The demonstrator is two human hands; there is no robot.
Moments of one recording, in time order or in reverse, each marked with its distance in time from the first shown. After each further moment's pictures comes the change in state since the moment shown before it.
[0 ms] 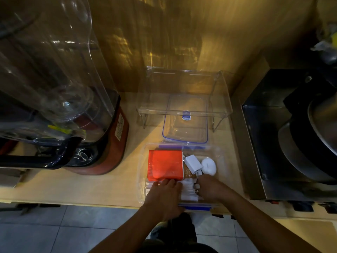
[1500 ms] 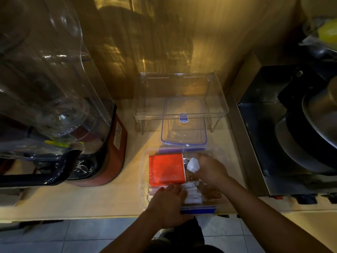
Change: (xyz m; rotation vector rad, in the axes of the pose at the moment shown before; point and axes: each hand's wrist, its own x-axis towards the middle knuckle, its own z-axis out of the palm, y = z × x) left_hand -0.002 -0.006 -0.005 -0.060 -0.003 0.207; right_hand 0.016 -0.022 -0.024 -0.078 0.492 0.014
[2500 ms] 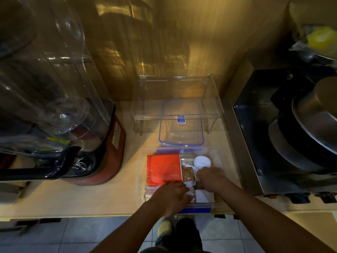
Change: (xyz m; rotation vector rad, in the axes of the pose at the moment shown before) left_hand 0.017 0.008 -0.007 -0.253 0.027 0.054; right_hand -0.007 0.019 0.009 -0.466 -0.304 -0.110
